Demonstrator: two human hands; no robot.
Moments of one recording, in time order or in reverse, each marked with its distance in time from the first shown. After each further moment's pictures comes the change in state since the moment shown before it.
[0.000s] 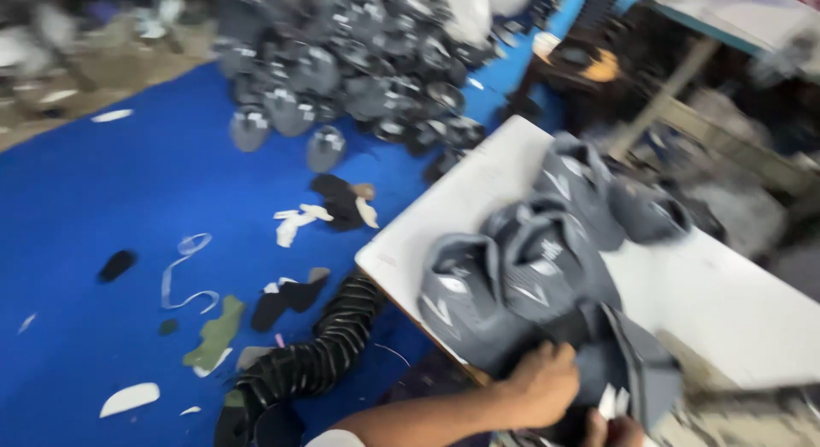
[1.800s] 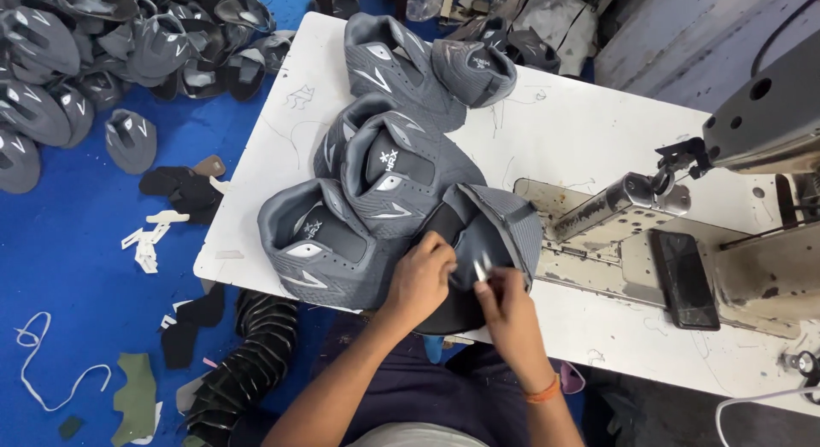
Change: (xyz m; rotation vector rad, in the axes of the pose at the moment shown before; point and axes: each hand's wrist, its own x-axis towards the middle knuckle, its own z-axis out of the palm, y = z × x) left_hand 0.016 -0.017 -0.032 -0.332 0.189 0.015; right_hand 0.086 -0.362 -0.100 0.021 -0.541 0.351
